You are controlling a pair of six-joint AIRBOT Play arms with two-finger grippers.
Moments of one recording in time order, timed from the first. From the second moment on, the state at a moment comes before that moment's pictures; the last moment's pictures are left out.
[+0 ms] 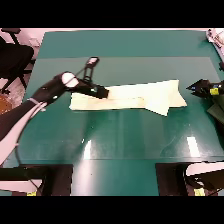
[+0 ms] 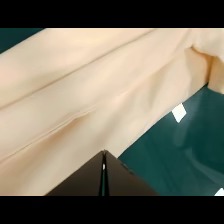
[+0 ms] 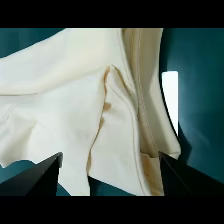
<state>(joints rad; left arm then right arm) -0.50 -1.52 1.29 0.98 -0.78 -1.33 -0.63 -1.63 1.33 -0.78 1.38 0.98</state>
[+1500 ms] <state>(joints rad) -0.63 -1.80 1.48 0.96 -0.83 -1.55 -0.41 -1.92 1.52 -0.84 1.47 0.88</state>
